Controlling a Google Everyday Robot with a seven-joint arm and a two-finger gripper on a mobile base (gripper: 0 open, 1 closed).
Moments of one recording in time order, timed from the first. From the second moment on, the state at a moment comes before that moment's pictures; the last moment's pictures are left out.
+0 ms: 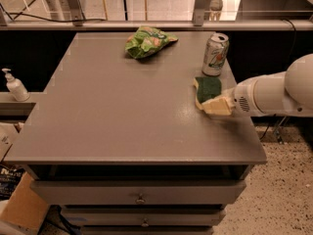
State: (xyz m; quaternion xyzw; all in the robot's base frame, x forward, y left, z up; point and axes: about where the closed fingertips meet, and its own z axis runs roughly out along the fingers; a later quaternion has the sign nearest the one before) arm 0.558 -0.182 0.817 -0.28 0.87 0.10 0.38
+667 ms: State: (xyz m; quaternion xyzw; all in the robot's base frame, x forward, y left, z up) arm 0.569 -0.220 0.825 -0.26 0.88 0.08 0.39
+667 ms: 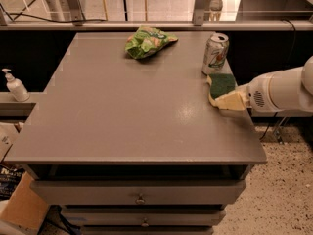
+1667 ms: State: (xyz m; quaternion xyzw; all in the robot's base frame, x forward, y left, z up) arm 0.591 -0.206 0.845 -0.28 0.87 0.09 0.40
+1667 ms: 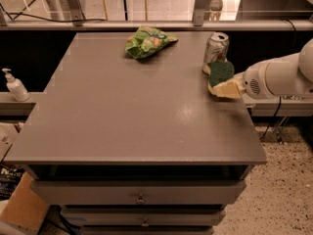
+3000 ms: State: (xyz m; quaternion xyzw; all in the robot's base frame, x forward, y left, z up) arm 0.564 -0.192 0.851 -0.30 0.84 0.14 0.43
